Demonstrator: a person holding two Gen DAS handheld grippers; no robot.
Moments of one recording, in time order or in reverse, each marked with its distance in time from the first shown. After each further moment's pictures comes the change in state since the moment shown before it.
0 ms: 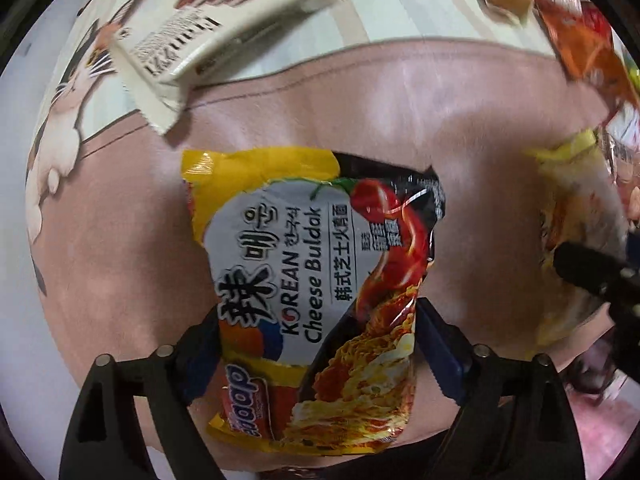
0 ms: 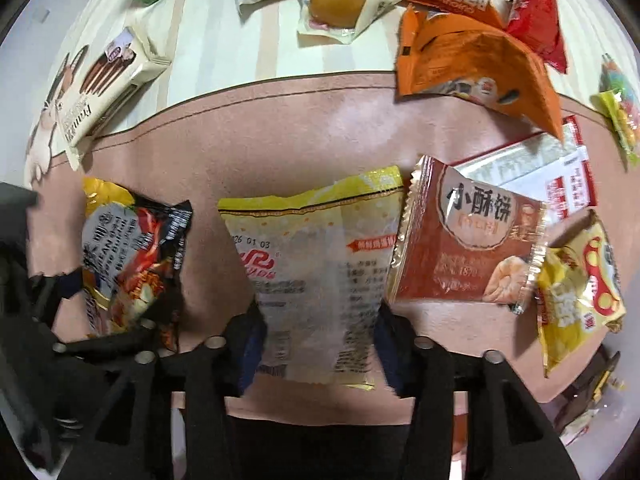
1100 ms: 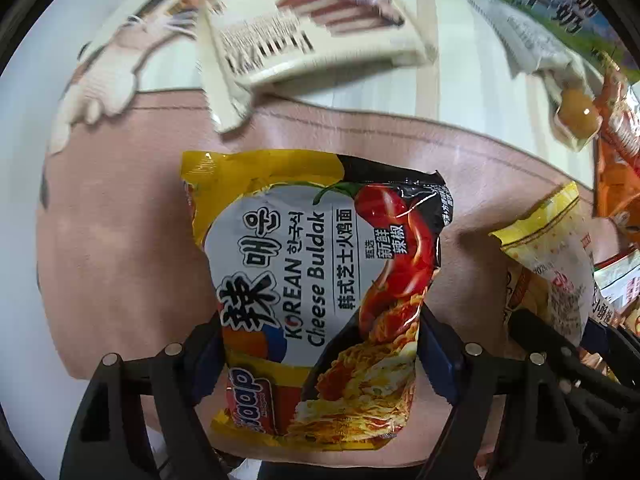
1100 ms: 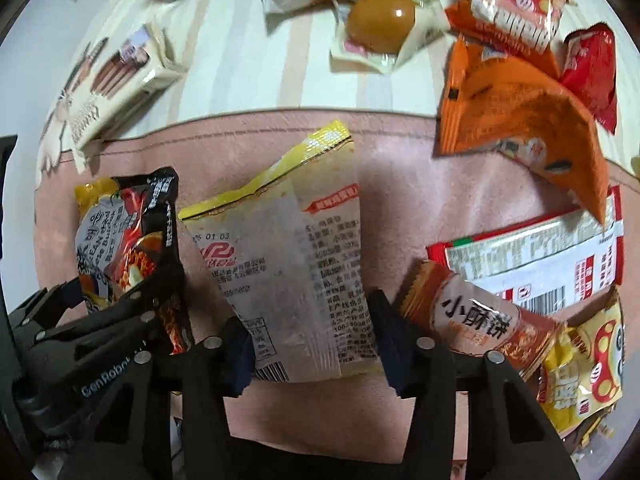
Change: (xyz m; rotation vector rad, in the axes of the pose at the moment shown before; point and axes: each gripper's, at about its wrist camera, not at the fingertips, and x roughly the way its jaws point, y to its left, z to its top) left arm 0.004 -0.020 -0.001 -0.384 -0.050 -0.025; right arm 0.015 -0.078 -0.020 -0.128 -0.048 0.058
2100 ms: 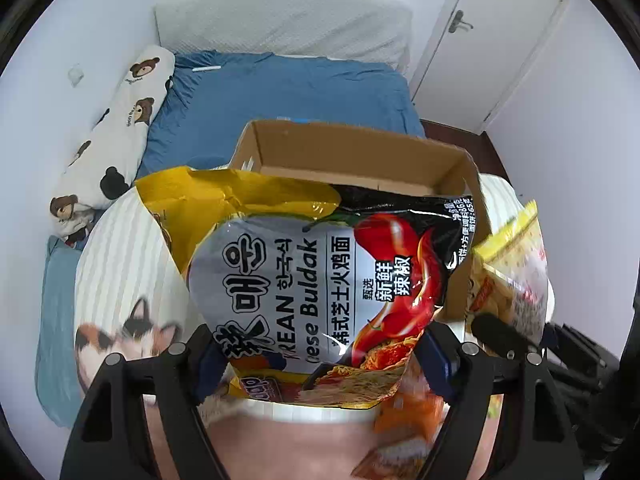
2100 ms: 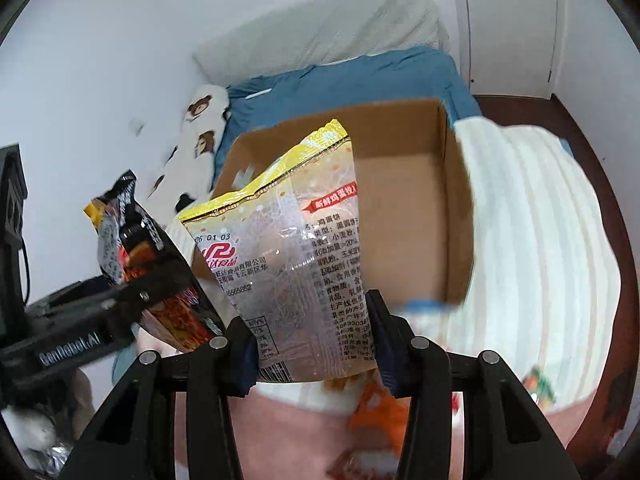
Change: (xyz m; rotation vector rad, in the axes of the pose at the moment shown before) left arm -0.312 -0.017 0.209 0.094 -0.356 -0.225; right arm -0.289 -0.104 0.120 -0.014 -0.439 0.164
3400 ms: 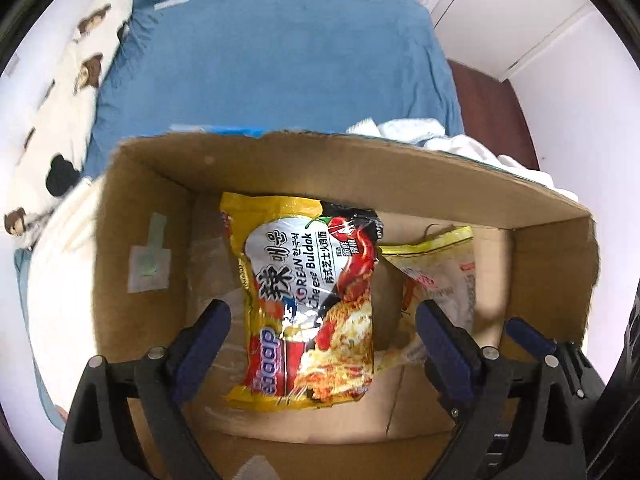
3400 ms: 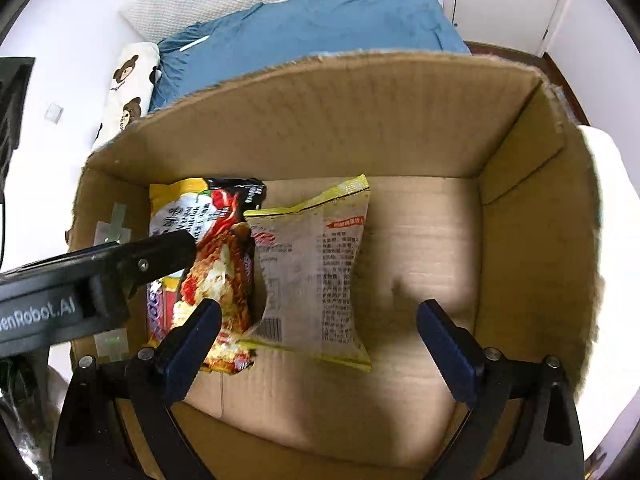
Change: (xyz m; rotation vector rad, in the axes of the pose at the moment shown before) left arm 0.168 -0.013 0.109 -0.003 0.281 0.008; right arm 0.256 -0.038 0.143 0.055 0.236 -0.136
